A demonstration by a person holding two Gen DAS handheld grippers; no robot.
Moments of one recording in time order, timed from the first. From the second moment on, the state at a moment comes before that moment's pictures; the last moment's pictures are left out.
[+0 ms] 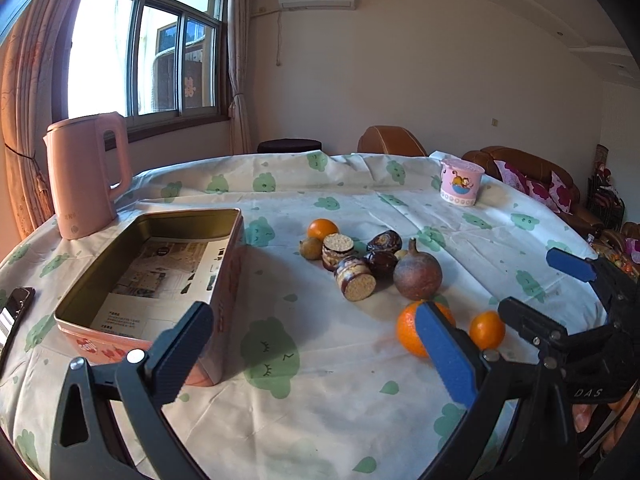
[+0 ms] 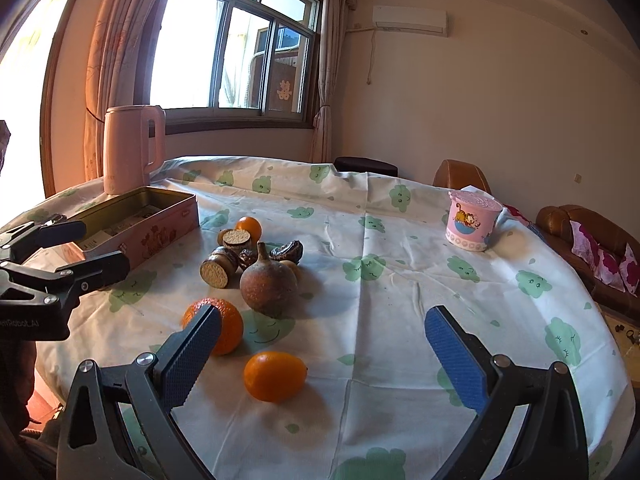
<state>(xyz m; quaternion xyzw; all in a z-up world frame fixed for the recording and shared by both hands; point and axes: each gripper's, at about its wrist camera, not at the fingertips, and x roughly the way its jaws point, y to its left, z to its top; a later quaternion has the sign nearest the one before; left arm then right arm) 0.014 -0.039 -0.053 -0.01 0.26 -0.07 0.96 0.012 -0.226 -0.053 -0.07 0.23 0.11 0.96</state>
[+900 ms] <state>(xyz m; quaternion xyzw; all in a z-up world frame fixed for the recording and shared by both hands) 0.054 -0.113 -0.080 0.03 0.35 -0.17 0.92 0.027 -0.264 -0.080 -0.02 0.27 0.14 0.95</state>
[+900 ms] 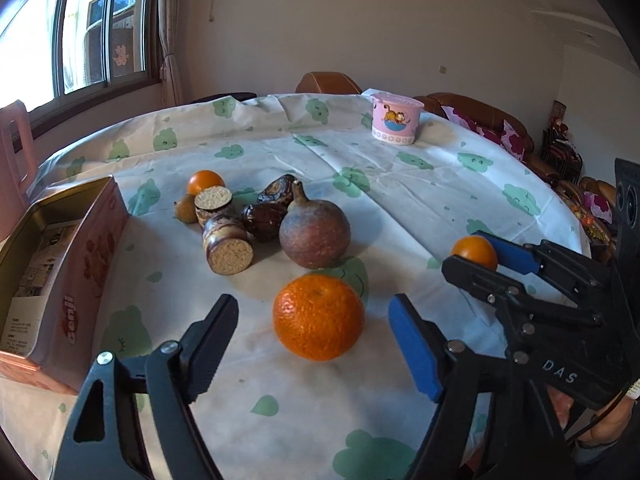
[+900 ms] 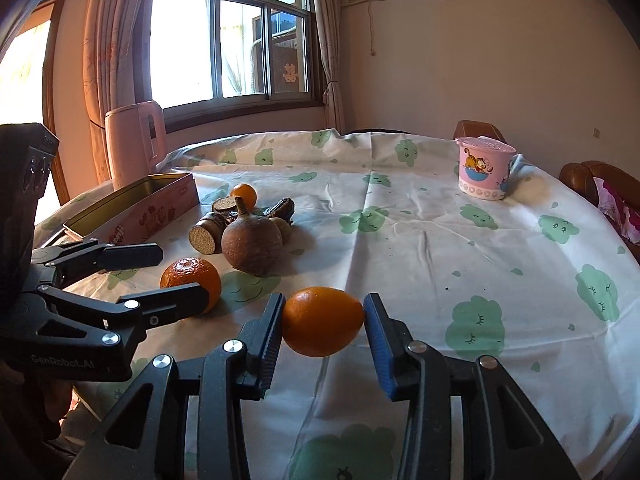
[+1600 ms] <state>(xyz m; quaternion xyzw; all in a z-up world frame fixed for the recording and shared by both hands) 0.049 -0.083 -0.075 0.02 0.33 -0.14 0.93 0.033 -0.222 -0.058 -0.03 0.23 0.18 0.95</state>
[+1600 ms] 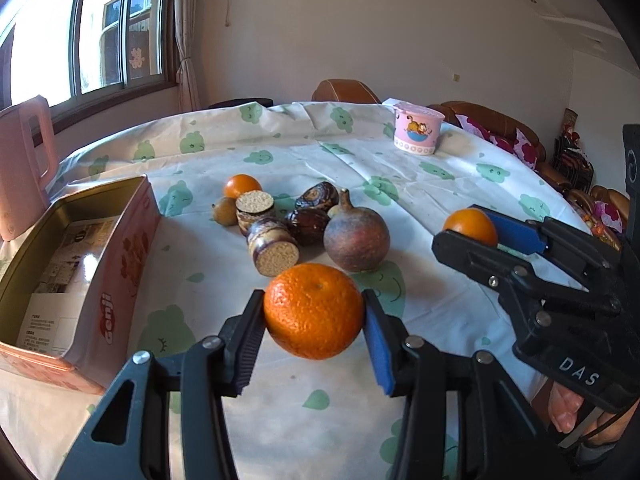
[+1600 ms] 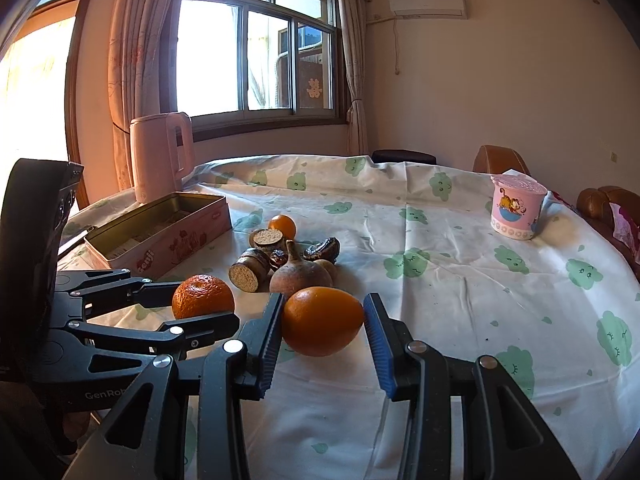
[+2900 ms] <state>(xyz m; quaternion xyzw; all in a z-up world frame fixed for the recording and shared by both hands) 0.039 0.020 -0.040 0.00 0.24 0.00 0.97 0.053 -0.114 0.004 -0.11 0.17 0.29 0.94</state>
